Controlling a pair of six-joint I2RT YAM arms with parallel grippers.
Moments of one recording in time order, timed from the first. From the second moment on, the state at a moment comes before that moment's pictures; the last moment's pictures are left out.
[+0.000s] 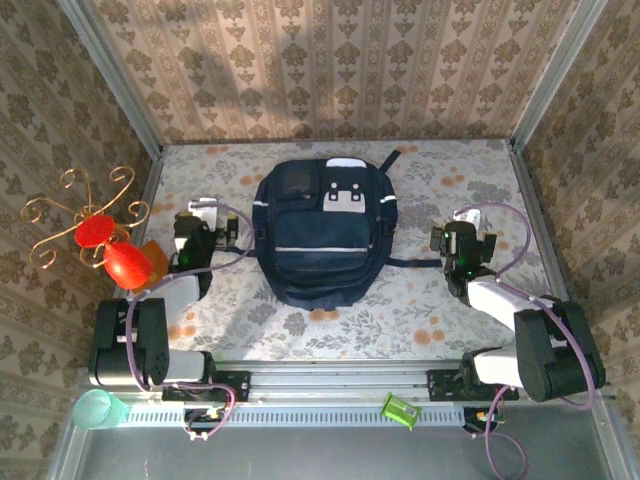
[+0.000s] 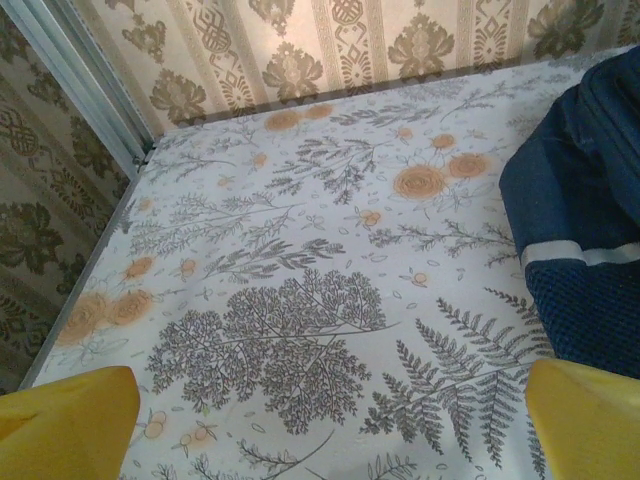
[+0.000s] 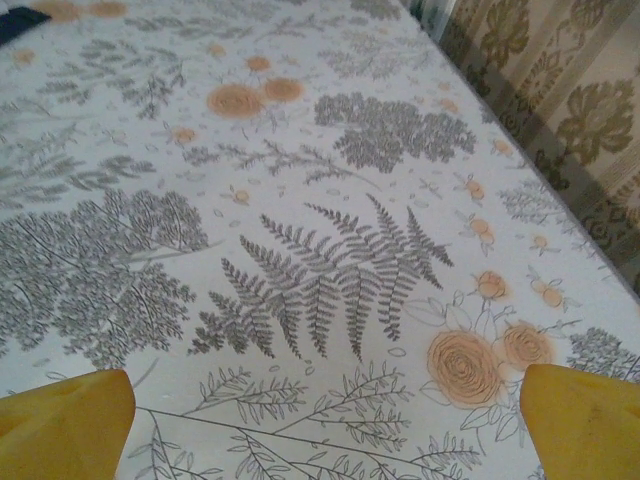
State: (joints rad) left arm -0.07 1.34 0.47 0.54 -0.07 0.17; right arm 0.13 1.29 0.44 0.29 0.52 0.10
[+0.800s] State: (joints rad) left arm 0.00 1.56 0.36 0.82 0.14 0.16; right arm 0.08 1.47 0.34 0.77 0.32 0.06
